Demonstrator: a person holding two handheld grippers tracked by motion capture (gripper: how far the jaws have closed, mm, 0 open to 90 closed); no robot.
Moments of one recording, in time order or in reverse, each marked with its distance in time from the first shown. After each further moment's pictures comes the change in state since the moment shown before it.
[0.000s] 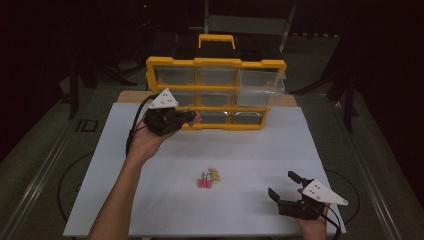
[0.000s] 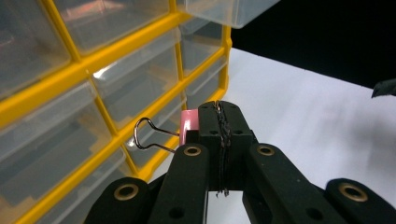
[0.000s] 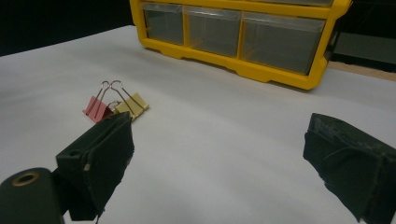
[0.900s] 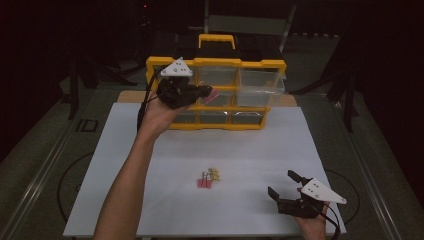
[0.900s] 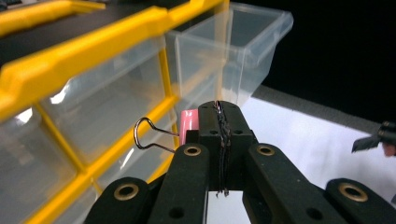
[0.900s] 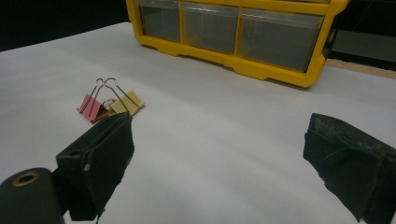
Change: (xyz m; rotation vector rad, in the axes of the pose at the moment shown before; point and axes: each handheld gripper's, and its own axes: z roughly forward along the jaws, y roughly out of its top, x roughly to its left) left arm 0.009 0.075 0.009 -0.077 -0.052 0.021; right arm -0.002 0.000 0.003 0.011 -0.010 0.001
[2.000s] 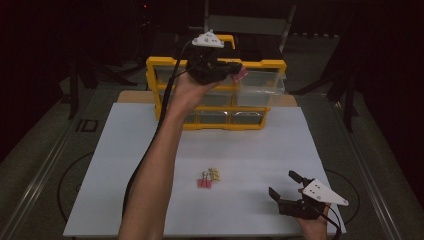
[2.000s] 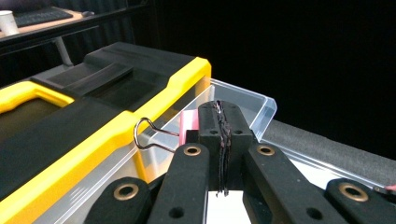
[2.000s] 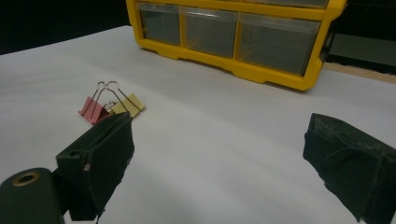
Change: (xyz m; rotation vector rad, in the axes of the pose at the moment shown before) left arm -0.010 0.069 0.046 -0.062 -0.050 -0.011; right arm 0.002 0.001 -0.004 -0.013 -0.001 -0.003
